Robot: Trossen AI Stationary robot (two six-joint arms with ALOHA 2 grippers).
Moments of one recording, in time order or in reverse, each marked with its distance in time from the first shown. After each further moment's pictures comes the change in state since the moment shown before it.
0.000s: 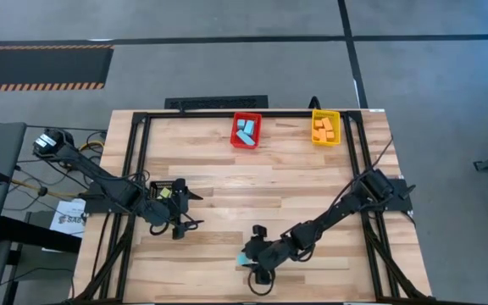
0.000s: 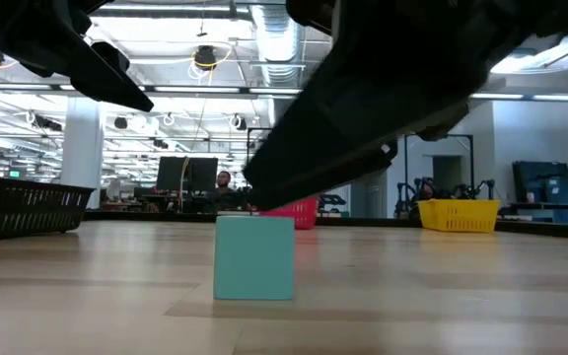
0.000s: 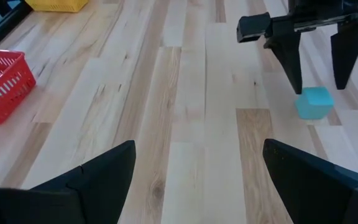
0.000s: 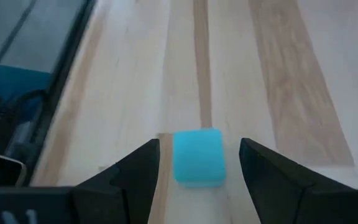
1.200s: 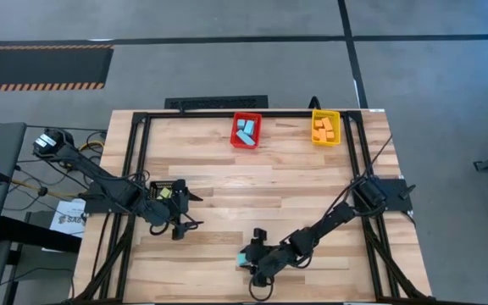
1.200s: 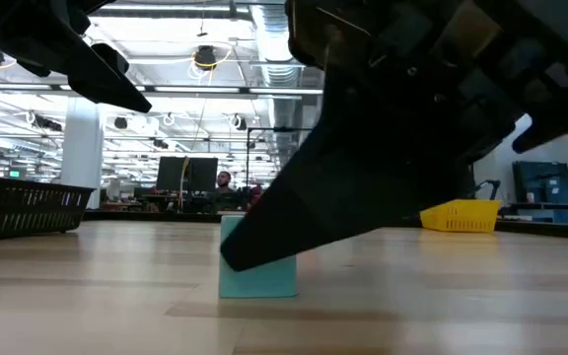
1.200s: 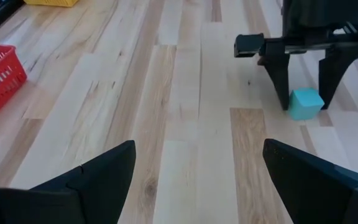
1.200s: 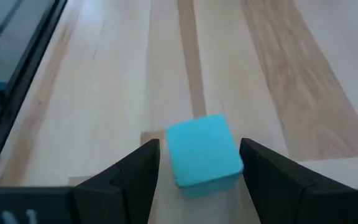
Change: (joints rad) left arm 0.000 0.000 0.001 0.000 0.022 -0.025; right arm 0.037 0.108 0.001 0.110 0.124 0.035
